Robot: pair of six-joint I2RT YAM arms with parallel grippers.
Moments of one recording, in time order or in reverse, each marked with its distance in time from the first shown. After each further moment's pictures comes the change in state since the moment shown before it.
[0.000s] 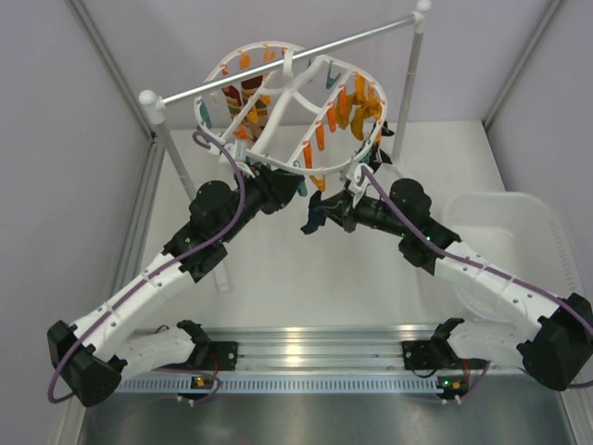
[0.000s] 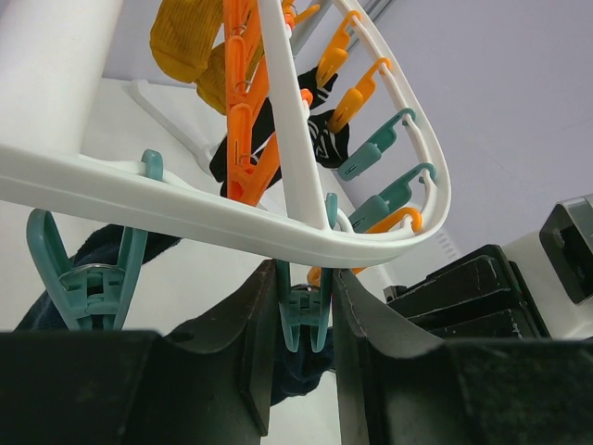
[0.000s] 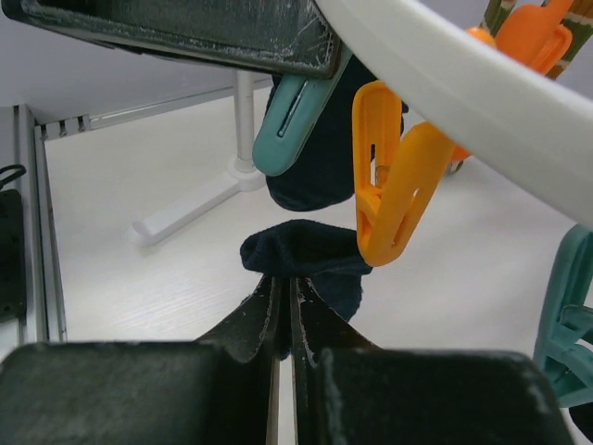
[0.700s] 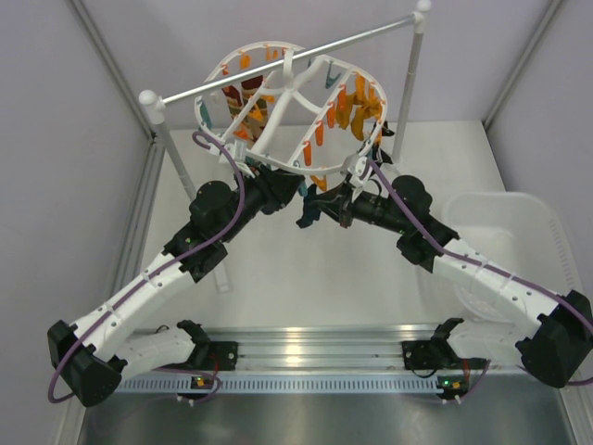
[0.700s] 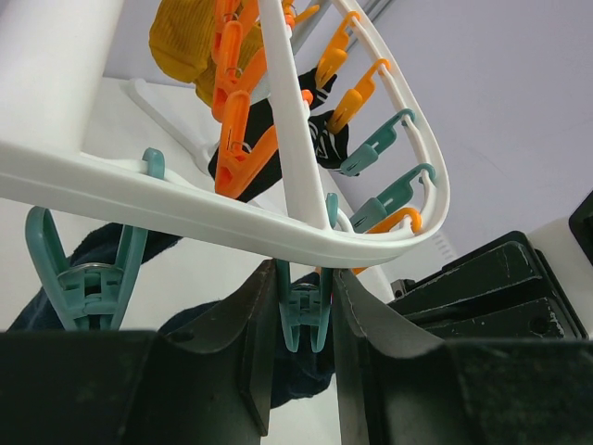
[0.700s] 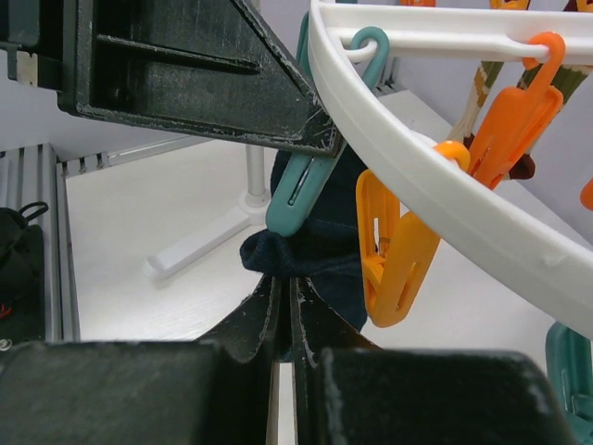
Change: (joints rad) left arm 0.000 0.000 -0.003 0.006 0.001 -0.011; right arm 0.015 0.019 0.037 0.058 0.000 0.054
